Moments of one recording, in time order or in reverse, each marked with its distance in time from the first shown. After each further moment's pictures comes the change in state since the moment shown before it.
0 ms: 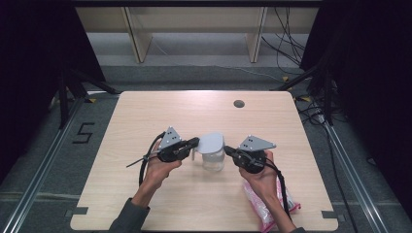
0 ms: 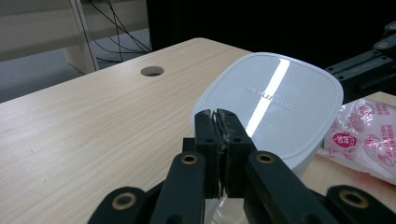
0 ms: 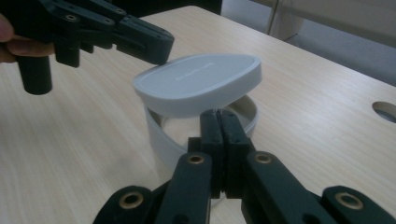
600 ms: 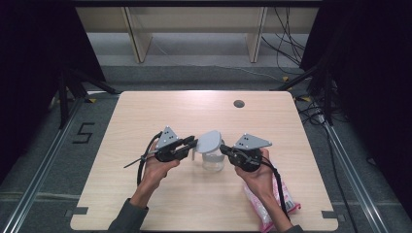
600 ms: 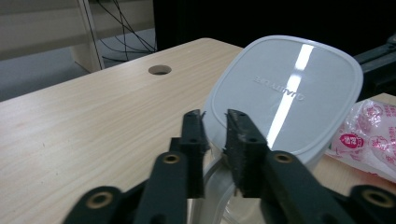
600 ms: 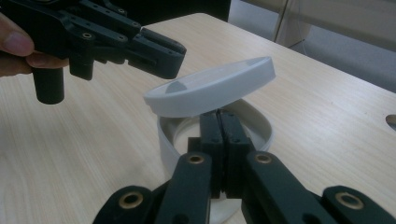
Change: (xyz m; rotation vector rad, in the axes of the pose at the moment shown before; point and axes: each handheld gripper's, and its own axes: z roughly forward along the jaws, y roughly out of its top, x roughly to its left) left arm 0.005 -0.001 -0.006 -0.003 0.026 0.002; right arm 0.007 0.010 0.005 -0.004 0.043 -0.005
